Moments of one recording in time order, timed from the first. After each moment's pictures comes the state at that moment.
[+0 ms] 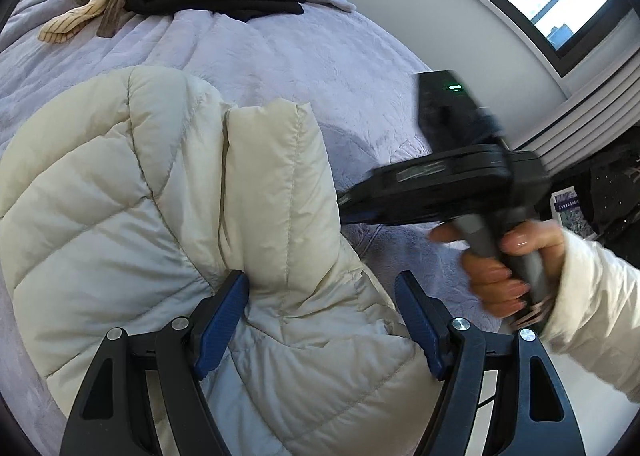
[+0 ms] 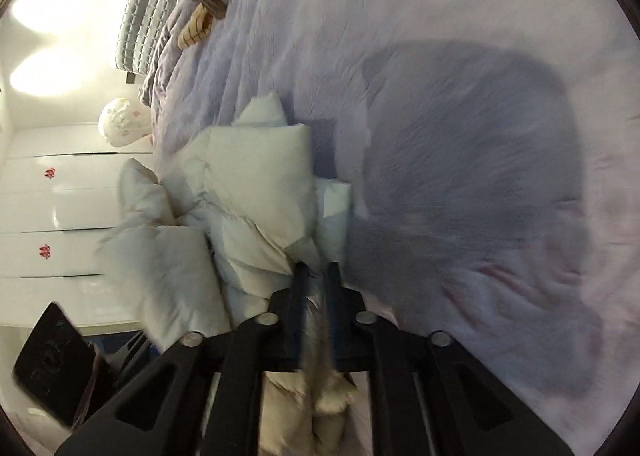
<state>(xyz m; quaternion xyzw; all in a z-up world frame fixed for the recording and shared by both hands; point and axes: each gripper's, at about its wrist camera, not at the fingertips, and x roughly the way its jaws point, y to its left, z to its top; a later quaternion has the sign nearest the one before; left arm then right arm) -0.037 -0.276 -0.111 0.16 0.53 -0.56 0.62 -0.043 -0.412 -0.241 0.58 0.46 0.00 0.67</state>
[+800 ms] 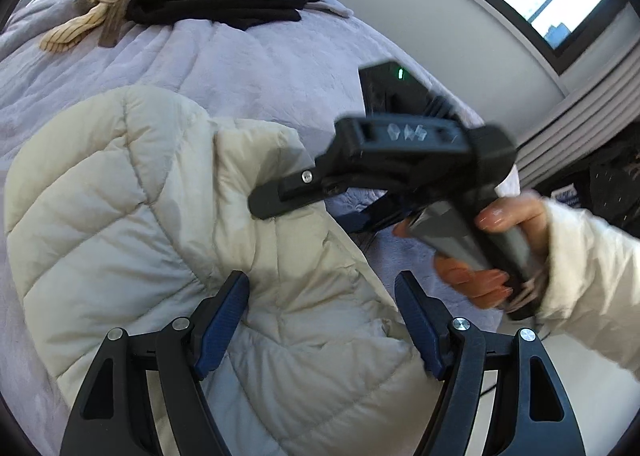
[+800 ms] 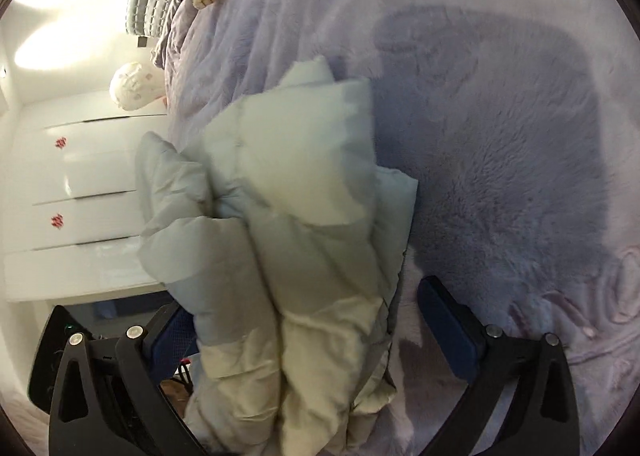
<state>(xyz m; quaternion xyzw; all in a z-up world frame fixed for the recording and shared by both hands) -0.036 -0.264 -0.095 0.16 0.52 -0.56 0.63 -0.004 -0.394 -0.250 0.59 0.49 0.09 0.63</state>
